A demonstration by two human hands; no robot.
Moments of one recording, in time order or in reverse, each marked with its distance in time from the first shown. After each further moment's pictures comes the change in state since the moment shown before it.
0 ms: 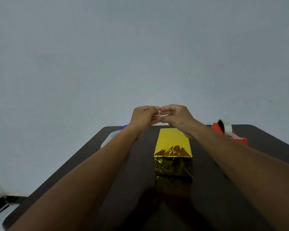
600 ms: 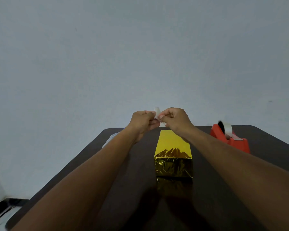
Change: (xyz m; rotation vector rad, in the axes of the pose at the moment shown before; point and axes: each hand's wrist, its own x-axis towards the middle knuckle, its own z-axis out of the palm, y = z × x) left_hand 0.000 0.001 -0.001 -0.078 0.022 -0.167; right_hand 0.002 0.008 0.011 -0.168 0.141 -0.103
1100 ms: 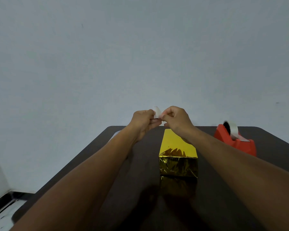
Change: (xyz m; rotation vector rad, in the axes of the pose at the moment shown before) left_hand -0.005 0.003 -0.011 -0.117 0.033 -0.050; right_hand -0.002 -0.007 0.017 0.004 0.012 0.029
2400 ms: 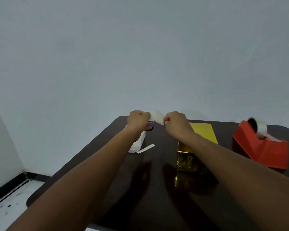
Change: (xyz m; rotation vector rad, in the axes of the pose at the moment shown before) left_hand 0.023 -0.031 -0.077 0.332 0.323 0.043; right_hand 0.010 0.025 0.076 -0.637 -0.133 0.014
